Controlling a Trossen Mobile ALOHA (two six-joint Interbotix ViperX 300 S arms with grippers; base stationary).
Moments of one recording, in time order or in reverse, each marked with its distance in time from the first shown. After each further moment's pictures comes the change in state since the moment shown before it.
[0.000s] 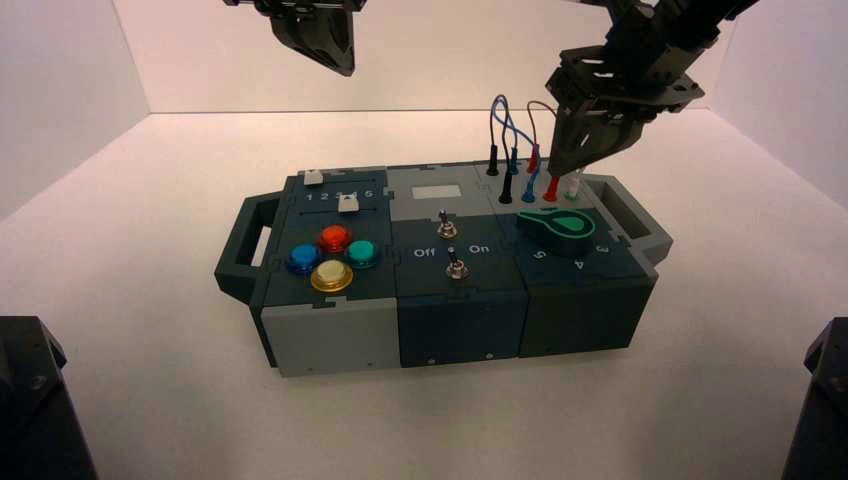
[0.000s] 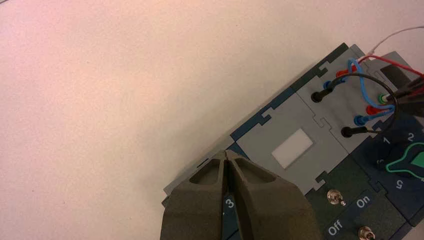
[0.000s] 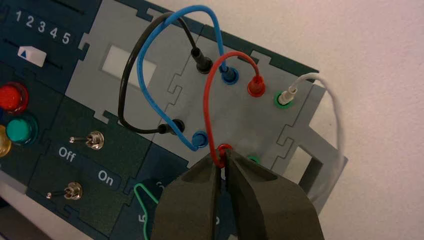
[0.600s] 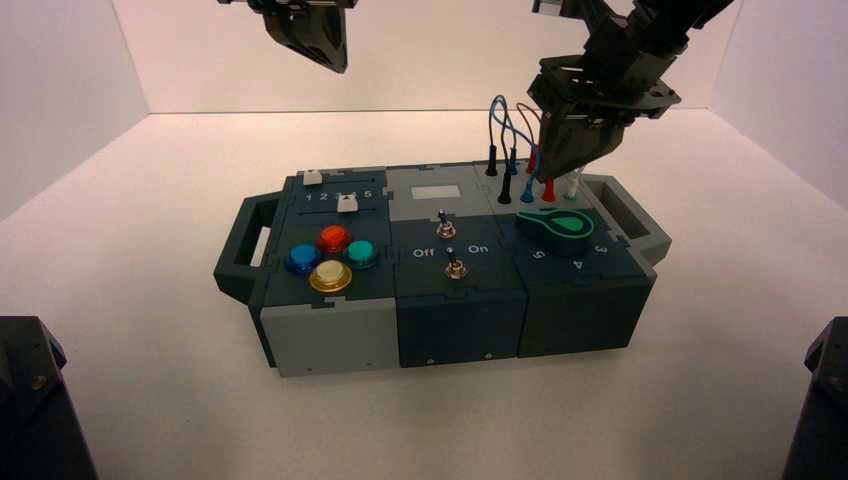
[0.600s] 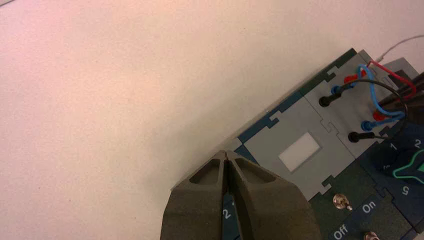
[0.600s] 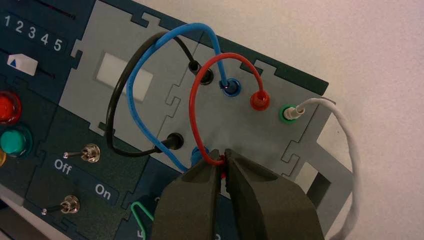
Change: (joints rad) left arm 0.029 -0.006 -0.002 0.002 0.000 0.000; right arm 0.006 0.092 -0.061 0.005 0.028 0.002
